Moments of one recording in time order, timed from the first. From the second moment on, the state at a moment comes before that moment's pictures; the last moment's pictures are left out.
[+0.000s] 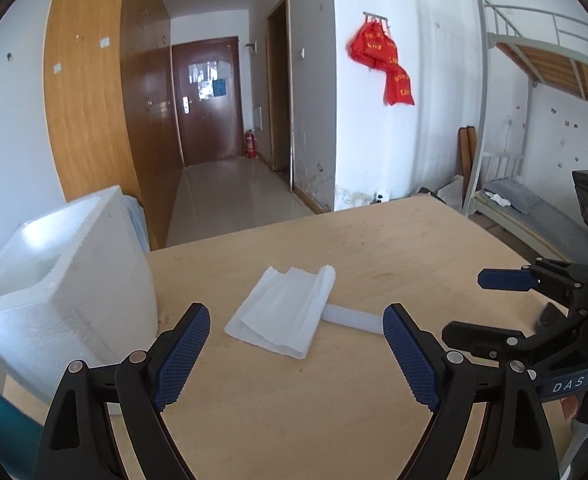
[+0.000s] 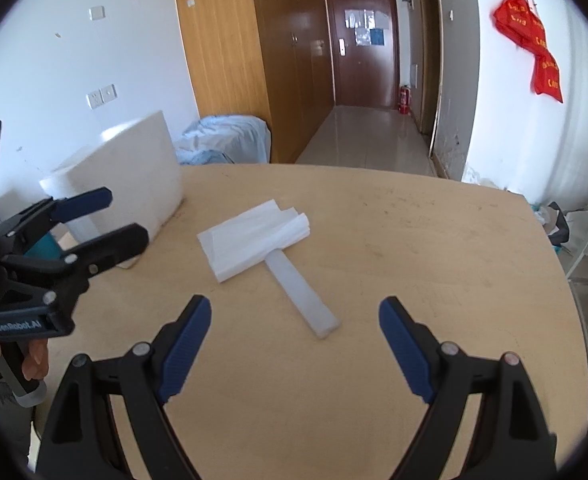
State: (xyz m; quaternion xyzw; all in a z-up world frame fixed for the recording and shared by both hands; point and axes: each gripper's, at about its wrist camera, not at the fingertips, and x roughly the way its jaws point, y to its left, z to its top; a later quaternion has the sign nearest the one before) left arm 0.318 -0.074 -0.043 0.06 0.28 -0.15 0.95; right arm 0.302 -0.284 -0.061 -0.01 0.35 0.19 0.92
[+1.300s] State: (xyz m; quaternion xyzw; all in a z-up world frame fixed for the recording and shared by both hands) left arm 0.422 -0.061 -0.128 -0.01 0.40 -0.13 0.91; right arm 0.361 -0.260 -0.115 -0.07 0.41 0.17 0.89
